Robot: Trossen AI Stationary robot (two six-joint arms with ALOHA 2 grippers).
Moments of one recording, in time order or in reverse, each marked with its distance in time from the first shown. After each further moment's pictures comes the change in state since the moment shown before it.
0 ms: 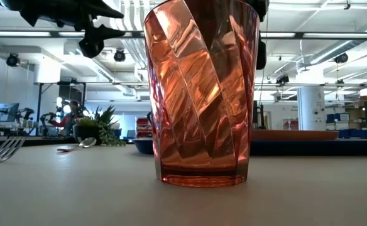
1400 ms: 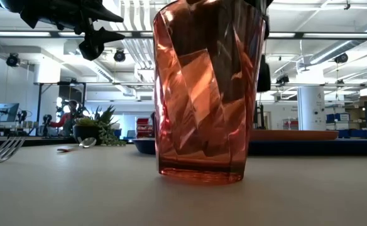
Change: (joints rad) left arm 0.000 0.006 -0.012 -0.005 0.005 0.029; right arm 0.077 0.177 0.063 0.007 0.029 0.051
